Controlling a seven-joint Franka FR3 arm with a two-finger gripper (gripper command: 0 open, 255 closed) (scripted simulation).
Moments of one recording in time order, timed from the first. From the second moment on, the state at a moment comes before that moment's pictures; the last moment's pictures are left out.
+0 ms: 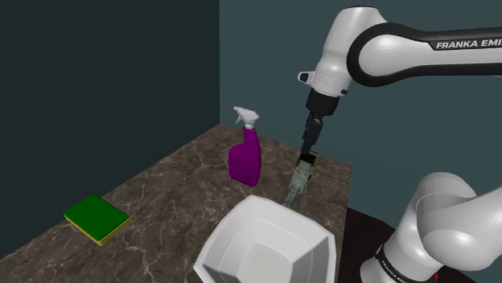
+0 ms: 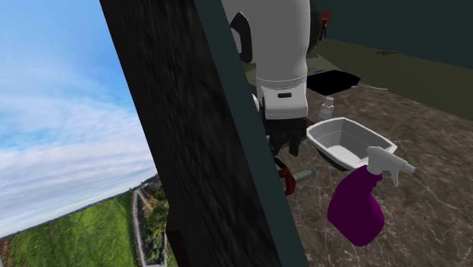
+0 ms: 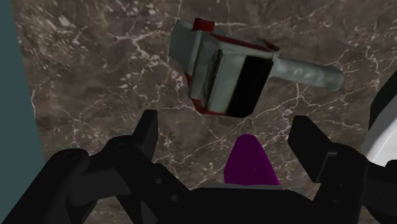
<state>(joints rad) 0.24 -0.75 -0.02 -2.52 0.09 1.85 -0.37</state>
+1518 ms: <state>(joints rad) 0.25 -0.74 -0.01 -2.58 0.10 1.93 -0.37</state>
